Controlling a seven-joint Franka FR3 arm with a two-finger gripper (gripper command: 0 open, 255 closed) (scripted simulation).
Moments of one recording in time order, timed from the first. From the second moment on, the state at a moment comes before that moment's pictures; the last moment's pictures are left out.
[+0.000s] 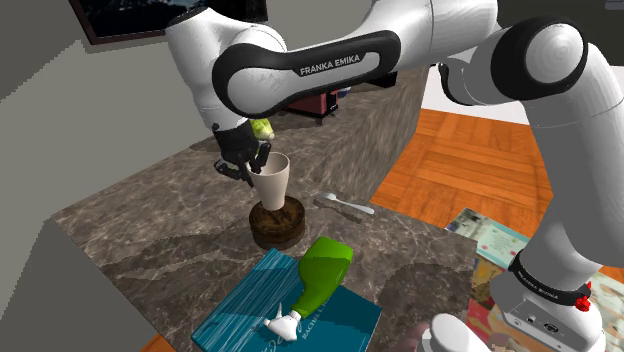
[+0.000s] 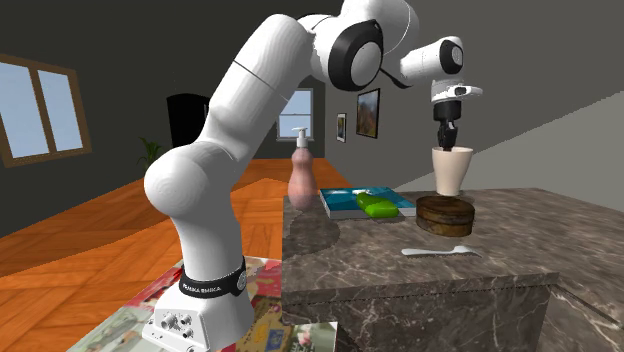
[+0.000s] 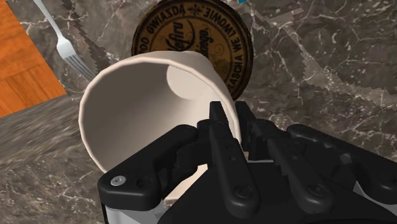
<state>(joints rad) 0.24 0.62 0.72 -1.21 -0.54 1.61 1.01</state>
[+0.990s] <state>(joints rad) 0.22 0.62 0.72 -1.27 -0.54 1.66 1.02</state>
